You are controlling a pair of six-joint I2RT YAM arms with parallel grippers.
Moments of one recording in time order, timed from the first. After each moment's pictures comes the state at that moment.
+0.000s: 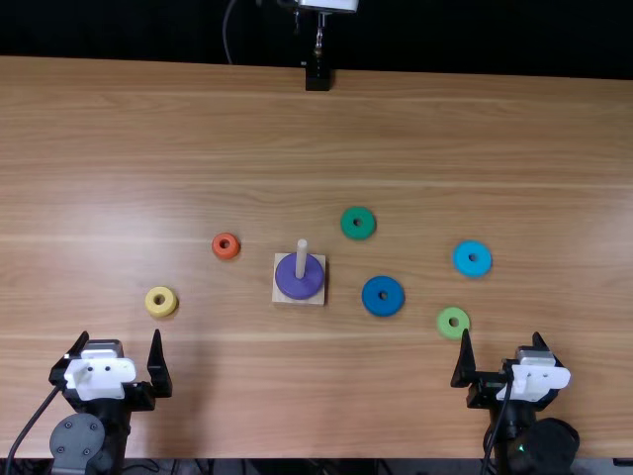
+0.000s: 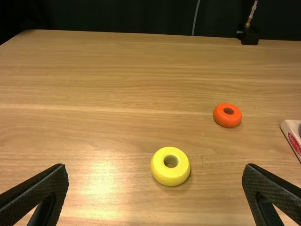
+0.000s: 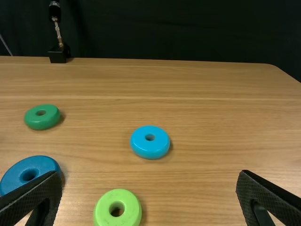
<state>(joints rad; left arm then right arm) -0.08 0.01 0.10 -0.38 -0.10 -0.08 -0.02 0.01 0.08 -0.27 0.04 -0.08</state>
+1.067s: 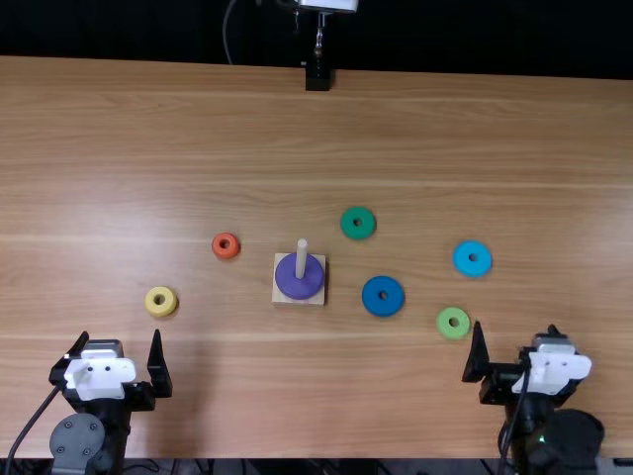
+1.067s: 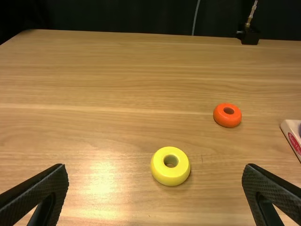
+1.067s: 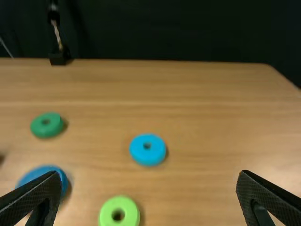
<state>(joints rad) -0.08 0.01 0.11 -0.38 -0.10 -0.08 -0.02 0.26 0.36 -0.33 0.04 -0.07</state>
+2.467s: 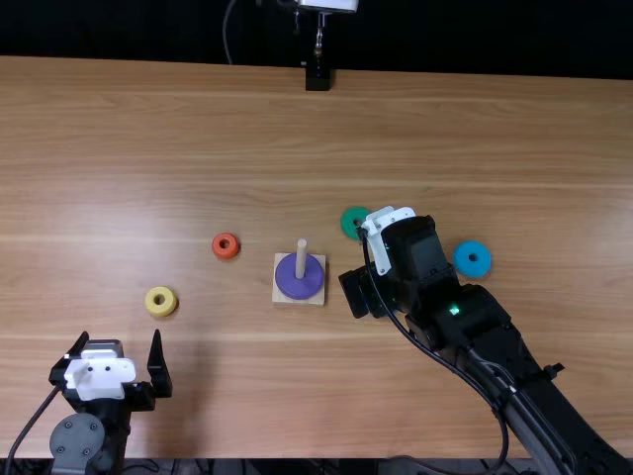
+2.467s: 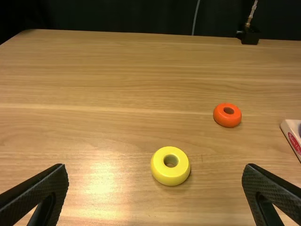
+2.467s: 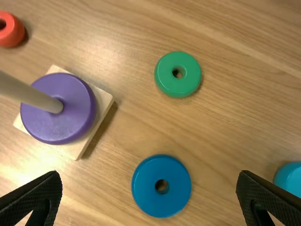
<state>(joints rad) -0.08 0.01 0.11 -0.38 -0.10 -0.08 0.46 1.45 1.05 -0.52 0.04 -0.03</state>
